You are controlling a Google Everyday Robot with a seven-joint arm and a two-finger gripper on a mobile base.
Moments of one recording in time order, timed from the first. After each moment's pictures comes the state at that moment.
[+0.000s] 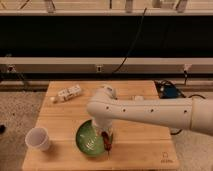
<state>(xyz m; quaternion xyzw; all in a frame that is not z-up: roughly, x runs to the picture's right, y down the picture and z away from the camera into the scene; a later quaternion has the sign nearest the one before) -0.018 0.223 0.707 -0.24 -0.27 -0.69 0.63</state>
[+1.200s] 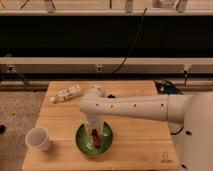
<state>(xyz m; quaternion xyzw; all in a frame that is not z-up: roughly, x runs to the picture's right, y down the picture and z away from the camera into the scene) -0.056 0.231 0.756 -0.23 -0.31 -0.68 0.62</state>
